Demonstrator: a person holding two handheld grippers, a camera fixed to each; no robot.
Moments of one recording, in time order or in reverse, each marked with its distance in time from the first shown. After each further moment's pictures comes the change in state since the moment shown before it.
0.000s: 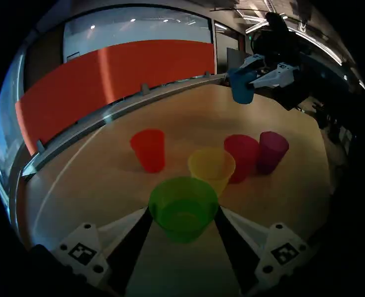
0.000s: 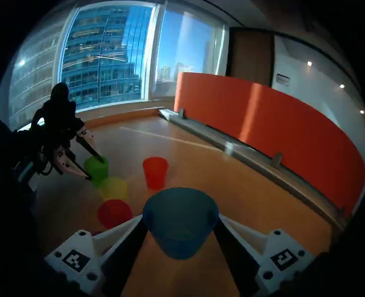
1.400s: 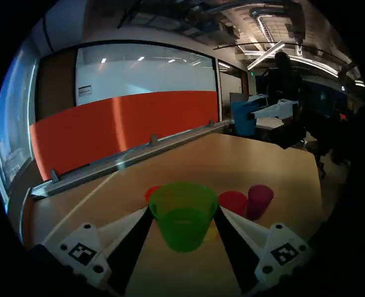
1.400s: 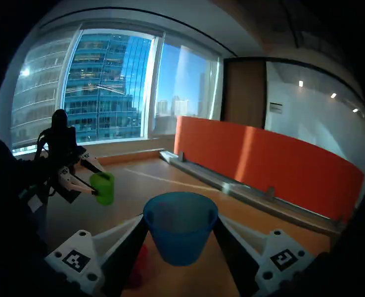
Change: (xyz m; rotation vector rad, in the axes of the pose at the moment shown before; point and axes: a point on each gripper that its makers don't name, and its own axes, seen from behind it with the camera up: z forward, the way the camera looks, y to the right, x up) left arm 0.095 -0.009 -0.061 0.049 0.309 -0.020; right arm 0.083 -0.023 -0.051 -0.015 0.249 0.019
